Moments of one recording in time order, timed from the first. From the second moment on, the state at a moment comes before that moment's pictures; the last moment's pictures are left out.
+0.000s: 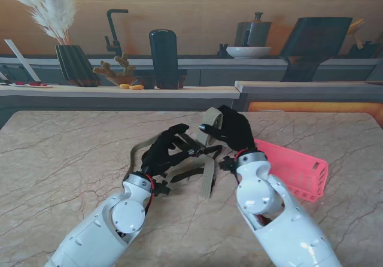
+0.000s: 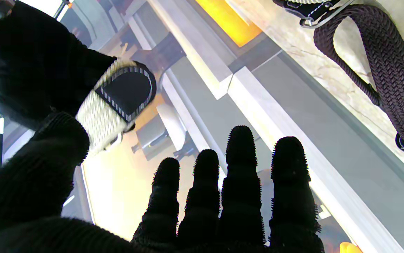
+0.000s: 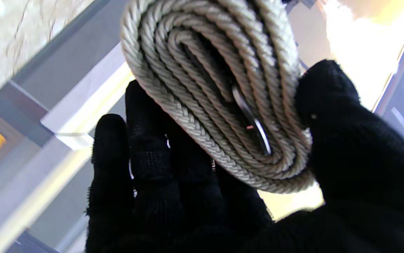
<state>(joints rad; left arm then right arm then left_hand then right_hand) 1.34 -1.27 -0.93 -1.26 0.38 -0.40 0.46 -1.44 -1.26 1.12 -1.58 -0.42 -0.01 -0.39 0.46 -0.40 0.49 -0.07 0.22 0.08 0.57 0.47 0.44 0.13 0.42 0.41 0.58 0.16 0.55 0.59 0.26 0.26 1.01 0.49 0.61 -0.69 0.72 -0.27 0.67 0.17 0.84 0.28 1.09 0.24 0.65 0.36 0.94 0.24 0.62 0.51 0.44 0.29 1.01 0.38</state>
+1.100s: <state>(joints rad) 1.37 -1.25 -1.04 -1.29 0.46 -0.33 0.53 -1.45 -1.02 1.38 -1.59 -1.08 -0.12 0.22 0.52 -0.34 0.36 -0.07 0.26 0.06 0.53 0.48 0.45 0.13 0.38 0.41 0.55 0.17 0.49 0.59 0.22 0.27 0.95 0.51 0.58 -0.73 0.72 -0.26 0.73 0.17 0.86 0.30 1.15 0.23 0.70 0.38 1.04 0.23 0.80 0.62 0.52 0.24 1.08 0.47</state>
